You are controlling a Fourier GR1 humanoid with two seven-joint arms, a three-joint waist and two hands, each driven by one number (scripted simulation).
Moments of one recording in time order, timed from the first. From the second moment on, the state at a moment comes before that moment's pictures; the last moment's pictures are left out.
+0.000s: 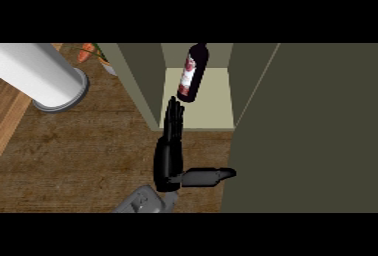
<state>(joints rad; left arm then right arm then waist) -0.35 0.04 -0.72 -1.29 0.63 0.74 -0.65 -0.06 -0.04 0.09 -2.47 -0.08 0.11 0.62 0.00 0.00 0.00</state>
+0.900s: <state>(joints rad) 0.03 0.33 -0.80 -1.87 0.51 0.74 -0.54 -0.03 -0.05 0.11 -2.46 -0.12 0.19 0.64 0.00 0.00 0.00</state>
